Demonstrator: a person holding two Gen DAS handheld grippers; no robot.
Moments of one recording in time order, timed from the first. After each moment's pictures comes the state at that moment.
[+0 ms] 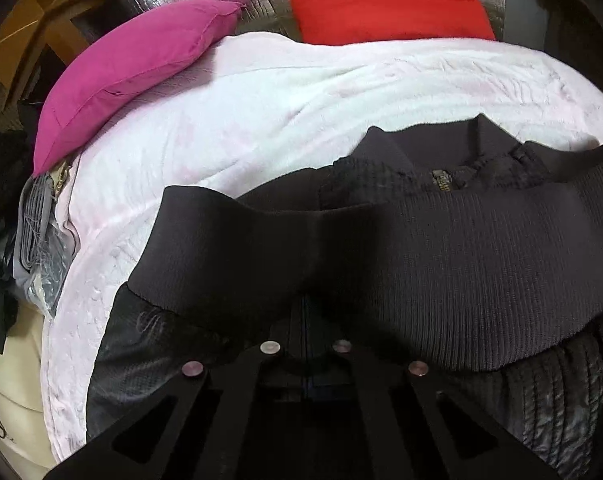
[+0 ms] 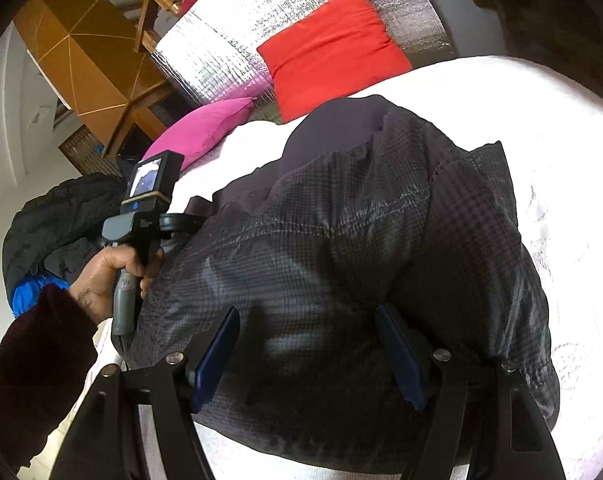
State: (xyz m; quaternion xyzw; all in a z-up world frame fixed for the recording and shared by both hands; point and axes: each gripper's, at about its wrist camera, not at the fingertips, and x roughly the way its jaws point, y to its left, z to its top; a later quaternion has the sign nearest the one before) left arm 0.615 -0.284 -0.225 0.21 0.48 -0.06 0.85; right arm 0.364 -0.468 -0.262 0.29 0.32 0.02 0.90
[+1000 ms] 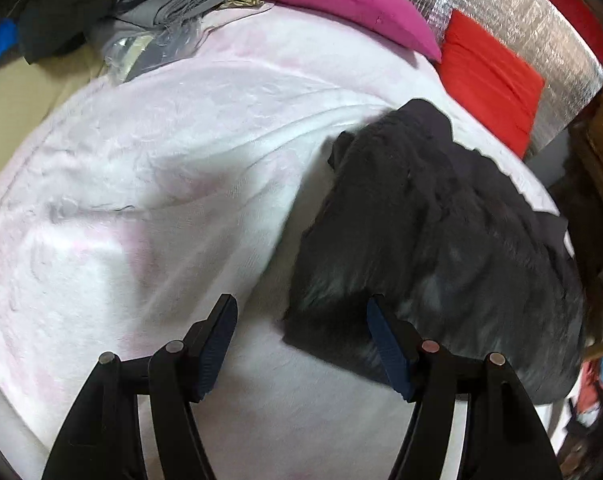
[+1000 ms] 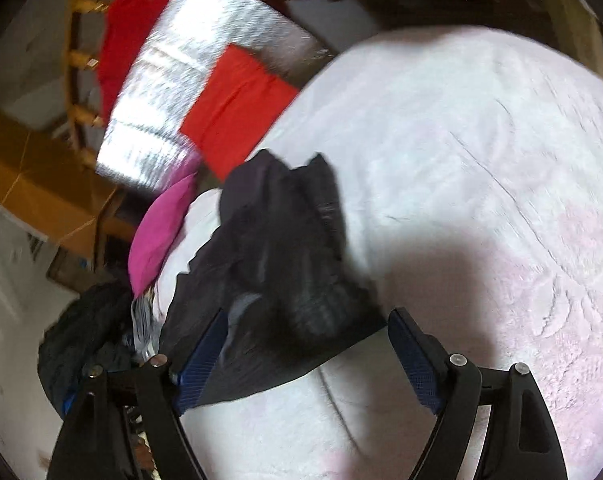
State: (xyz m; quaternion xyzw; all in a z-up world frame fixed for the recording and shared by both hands) left arm 0.473 -0.025 -0.203 -0.11 0.51 -0.06 0.85; right arm 0.246 -0.539 -0.275 0.51 0.27 -0.07 0.81
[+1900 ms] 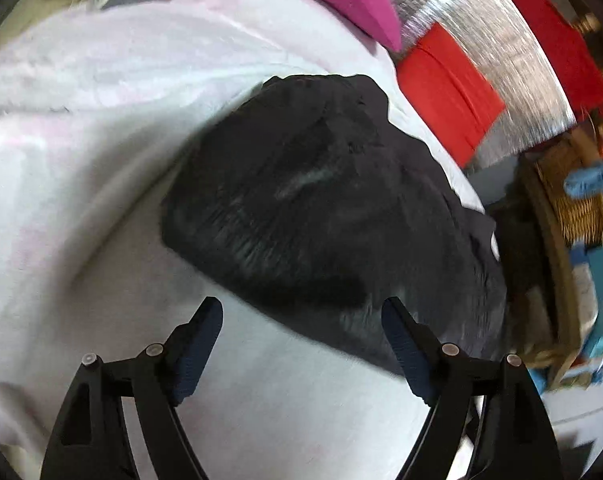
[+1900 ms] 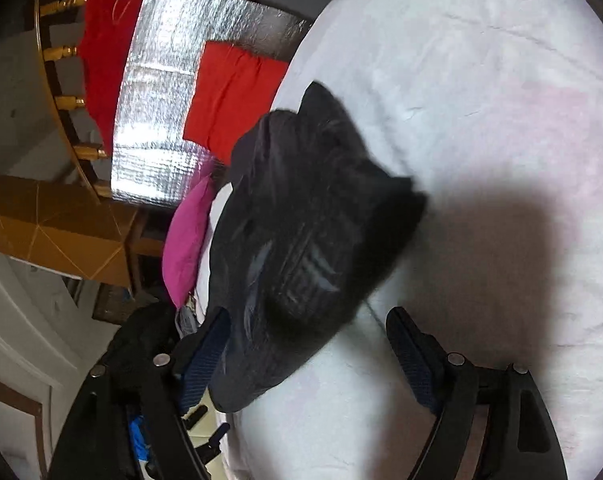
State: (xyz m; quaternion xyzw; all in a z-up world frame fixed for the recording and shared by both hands) left arm 0.438 -0.044 -0.219 -0.26 0.52 -0.14 0.80; right arm 0.276 -0.497 -0.303 0.59 0.25 -0.01 0.77
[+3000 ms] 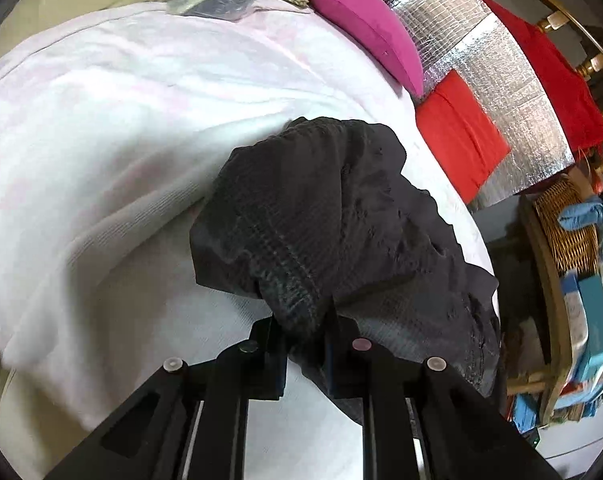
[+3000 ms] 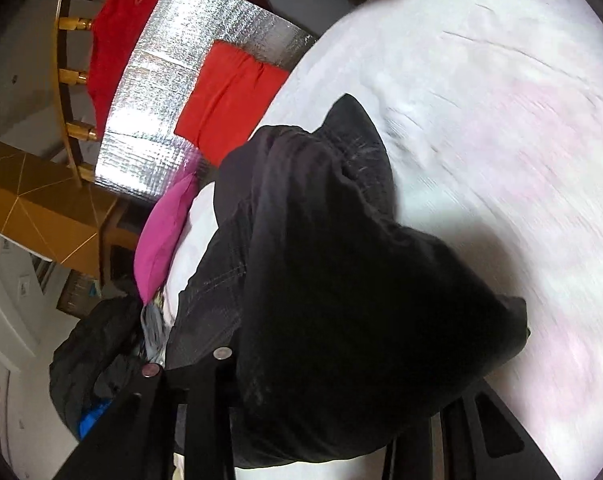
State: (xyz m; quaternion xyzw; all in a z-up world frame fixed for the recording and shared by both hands) left arm 0.352 0.009 -0.204 -0.29 0.47 -0.09 0.83; right arm 0.245 -0.473 -0.297 0.53 0.25 -0.07 0.81
